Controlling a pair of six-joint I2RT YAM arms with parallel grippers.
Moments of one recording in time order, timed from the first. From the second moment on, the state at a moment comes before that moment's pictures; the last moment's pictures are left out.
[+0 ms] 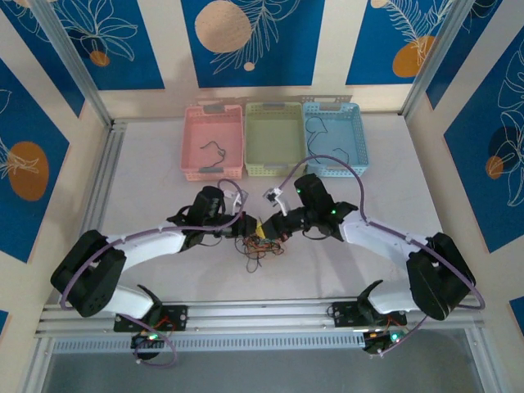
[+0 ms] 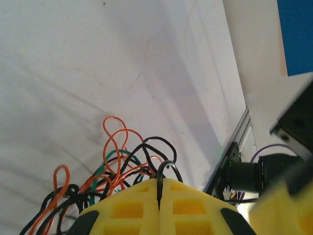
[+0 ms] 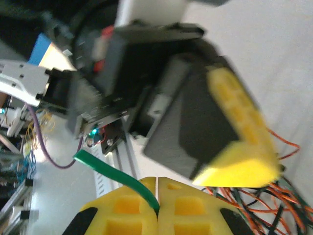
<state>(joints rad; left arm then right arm) -0.68 1.41 0.64 0.16 0.58 -0.76 0.67 1.32 0.76 -0.16 -0.82 0.26</state>
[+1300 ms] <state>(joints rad) -0.16 0.94 0.57 -0.23 0.83 -0.66 0.15 0.85 0.51 -0.09 -0.84 0.56</state>
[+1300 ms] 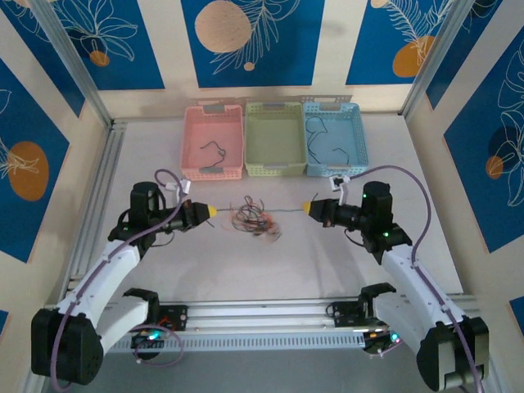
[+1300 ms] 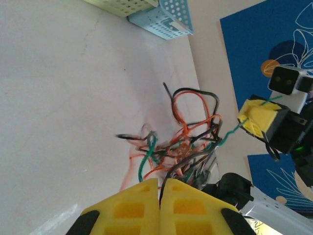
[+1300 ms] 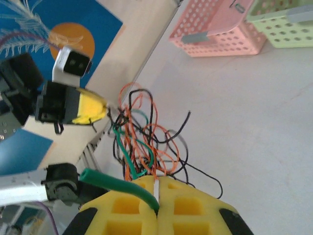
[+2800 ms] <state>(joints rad) 0.10 0.77 0.96 -0.96 0.28 -0.23 -0.49 0.89 0.49 -0.44 -0.50 0.71</state>
